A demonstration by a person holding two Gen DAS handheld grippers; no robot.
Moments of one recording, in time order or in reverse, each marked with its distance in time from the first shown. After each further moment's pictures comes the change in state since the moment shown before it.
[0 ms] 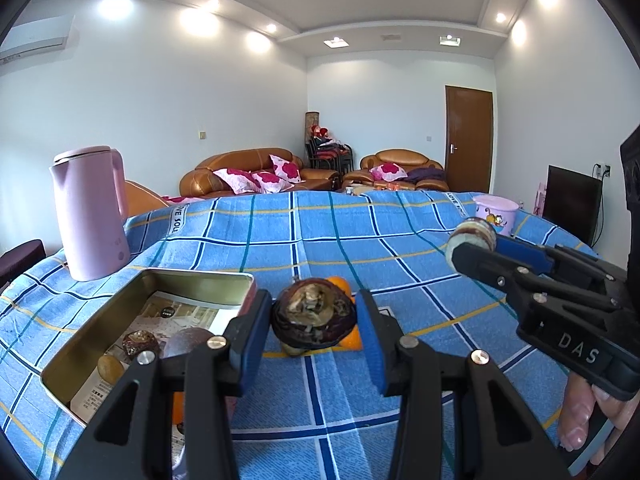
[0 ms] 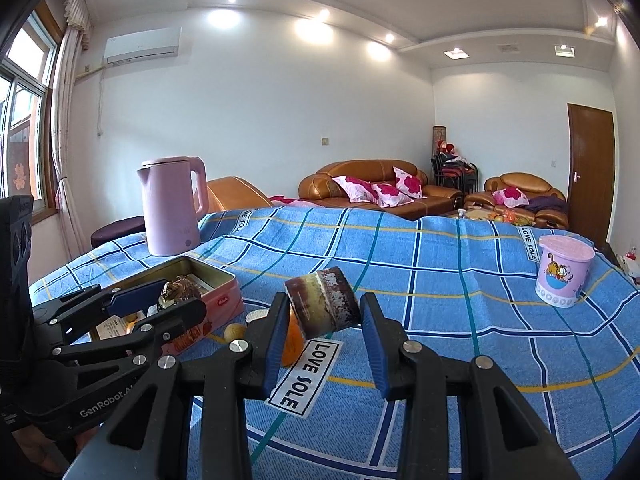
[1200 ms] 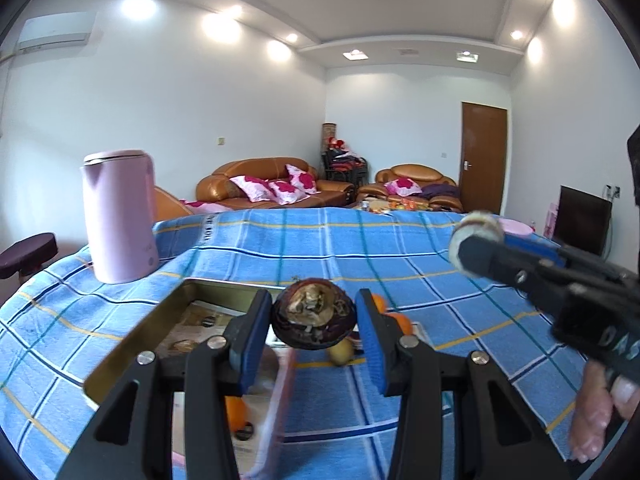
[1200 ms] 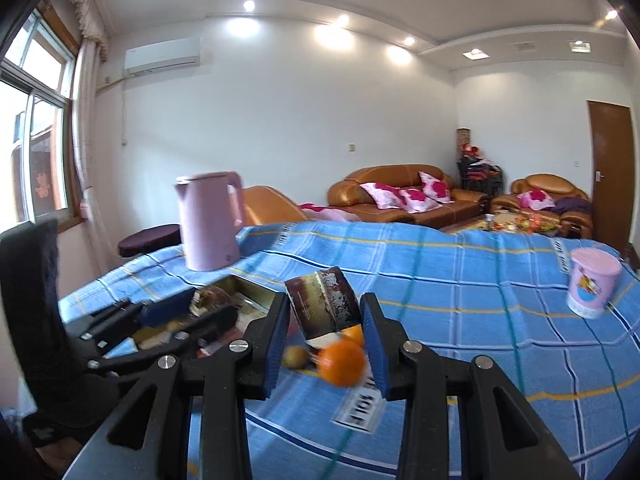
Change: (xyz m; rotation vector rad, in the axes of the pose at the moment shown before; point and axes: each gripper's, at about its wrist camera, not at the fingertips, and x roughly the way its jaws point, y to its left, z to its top) left arm -0.022 0.041 0.013 -0.058 -0.036 0.050; right arm -0.004 0.042 0.031 0.004 -0.012 0.138
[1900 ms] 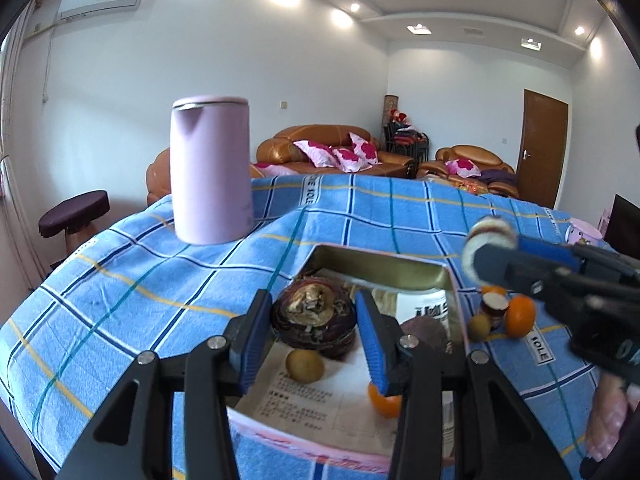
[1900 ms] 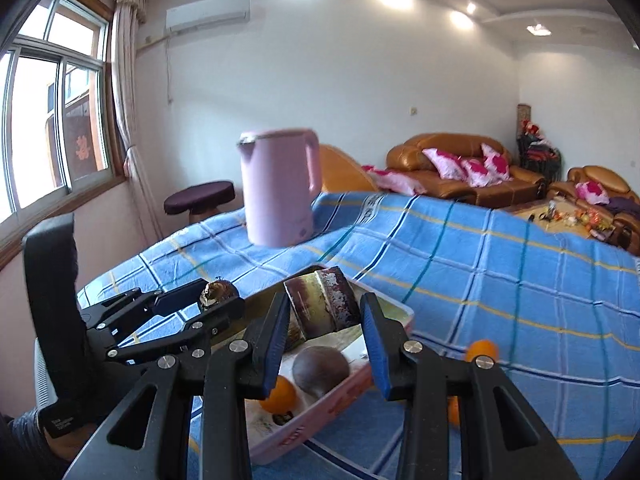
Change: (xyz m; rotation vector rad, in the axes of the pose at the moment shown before) left arm 0.012 0.106 -0.012 -0.087 0.127 0.196; right arm 0.096 0.087 0.008 -0.068 0.189 0.176
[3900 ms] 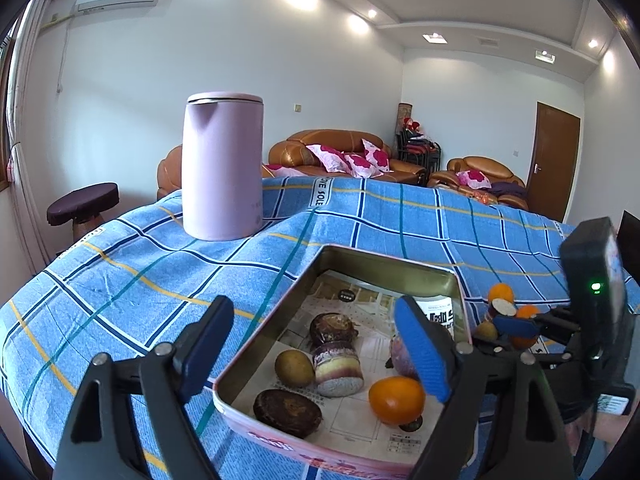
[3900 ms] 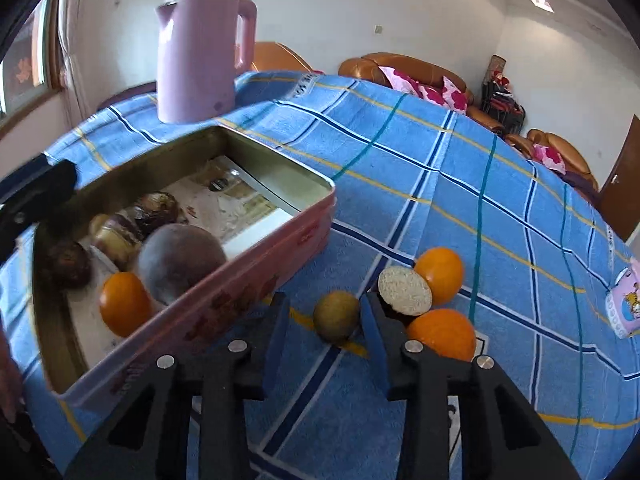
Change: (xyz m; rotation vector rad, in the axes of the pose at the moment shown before) left arm -0.001 0.000 -0.003 -0.051 -0.025 0.026; right arm 0.060 -0.049 -0.045 -0.070 0.367 -0.289
